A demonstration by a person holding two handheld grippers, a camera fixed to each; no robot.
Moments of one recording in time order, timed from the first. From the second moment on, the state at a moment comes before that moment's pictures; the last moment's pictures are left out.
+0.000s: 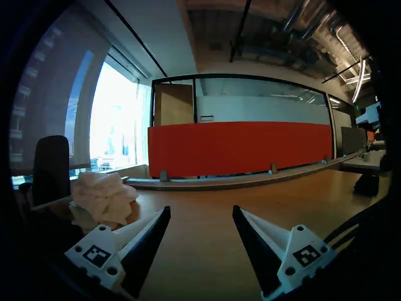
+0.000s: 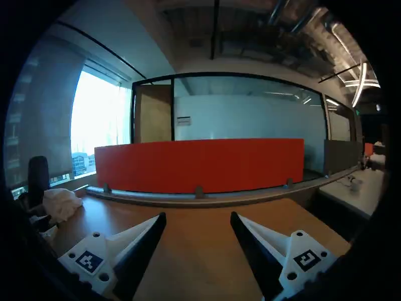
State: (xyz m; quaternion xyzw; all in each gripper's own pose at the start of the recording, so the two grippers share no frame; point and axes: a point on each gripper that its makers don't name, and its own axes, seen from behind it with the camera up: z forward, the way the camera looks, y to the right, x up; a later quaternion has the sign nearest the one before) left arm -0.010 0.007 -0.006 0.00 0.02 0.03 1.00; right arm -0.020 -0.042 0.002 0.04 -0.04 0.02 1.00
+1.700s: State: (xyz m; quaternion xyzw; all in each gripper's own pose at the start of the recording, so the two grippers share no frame) left arm -0.018 0.000 0.000 0.00 0.00 0.01 1.00; right arm -0.035 0.011 -0.004 0.02 0.01 0.03 1.00
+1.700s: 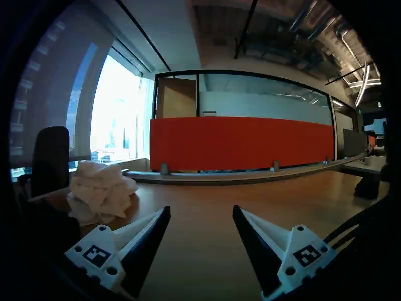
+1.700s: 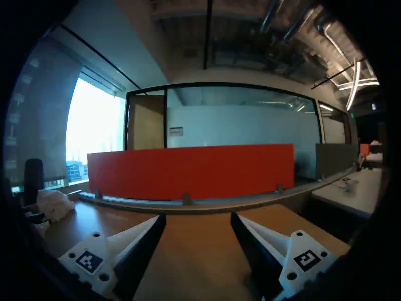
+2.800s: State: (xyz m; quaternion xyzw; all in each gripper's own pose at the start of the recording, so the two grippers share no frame) left arm -0.017 0.000 -0.001 0.00 0.00 0.01 1.00; right arm -0.143 0.019 -0.005 0.02 0.01 0.03 1.00
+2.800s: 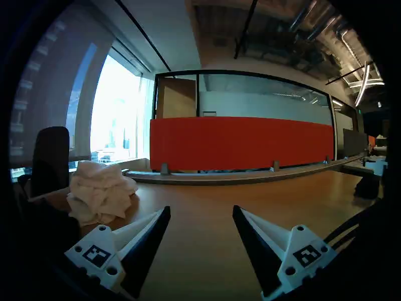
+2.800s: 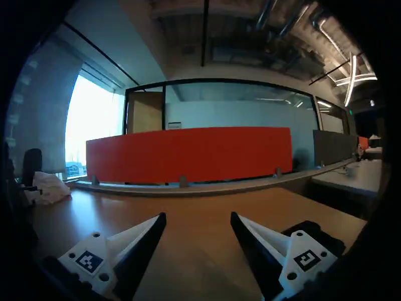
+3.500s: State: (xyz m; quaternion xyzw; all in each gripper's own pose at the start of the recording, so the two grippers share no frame) left arm -0.017 0.001 -0.001 0.00 0.00 0.01 1.00; right arm -0.156 0.017 0.000 0.02 0.00 0.02 1.00
